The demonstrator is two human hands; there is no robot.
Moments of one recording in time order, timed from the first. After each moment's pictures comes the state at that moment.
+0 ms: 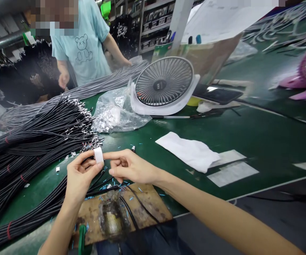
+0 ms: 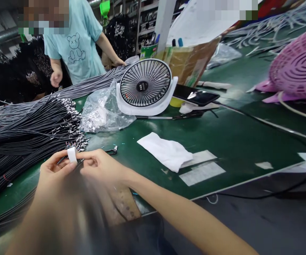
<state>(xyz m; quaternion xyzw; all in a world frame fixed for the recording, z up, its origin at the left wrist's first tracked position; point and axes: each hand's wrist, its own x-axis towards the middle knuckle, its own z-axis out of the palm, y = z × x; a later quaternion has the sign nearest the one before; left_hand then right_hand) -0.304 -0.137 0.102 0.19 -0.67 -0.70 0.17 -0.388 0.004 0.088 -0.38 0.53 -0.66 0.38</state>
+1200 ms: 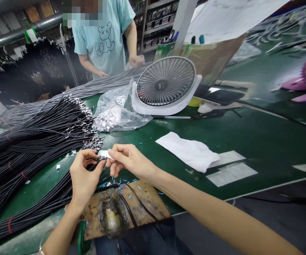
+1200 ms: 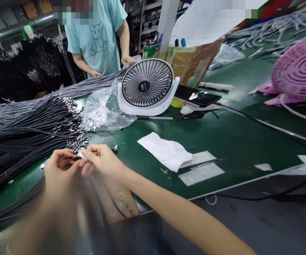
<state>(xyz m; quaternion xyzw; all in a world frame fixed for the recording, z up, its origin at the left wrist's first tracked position) -0.307 -0.136 0.072 0.10 -0.82 -0.45 0.34 -0.385 -0.006 0.083 -0.24 0.45 -0.77 0.38</state>
